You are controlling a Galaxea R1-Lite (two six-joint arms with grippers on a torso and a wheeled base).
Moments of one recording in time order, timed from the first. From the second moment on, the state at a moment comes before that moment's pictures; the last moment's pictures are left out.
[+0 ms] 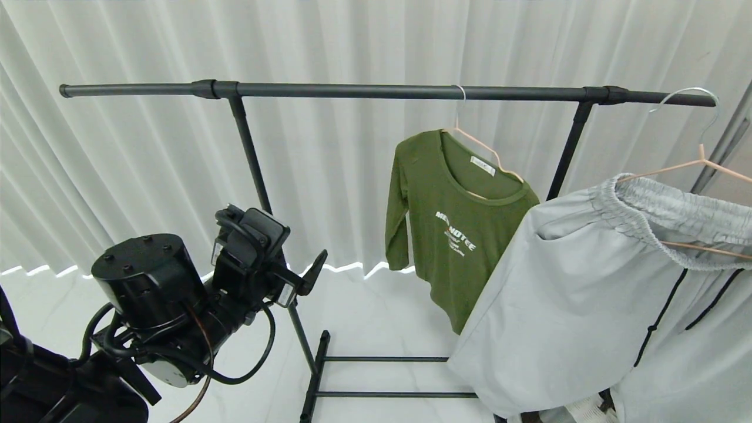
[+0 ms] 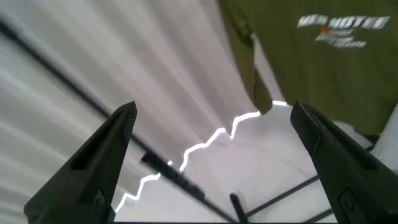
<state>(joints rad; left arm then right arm) -0.43 1.74 -0.41 -1.31 0.13 0.56 0.15 1.21 -0.78 -0.31 -0.64 -0.47</state>
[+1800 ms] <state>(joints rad) -0.39 1.73 -0.41 -1.34 0.15 0.55 0.45 1.39 -0.93 -0.32 -0.65 -0.47</state>
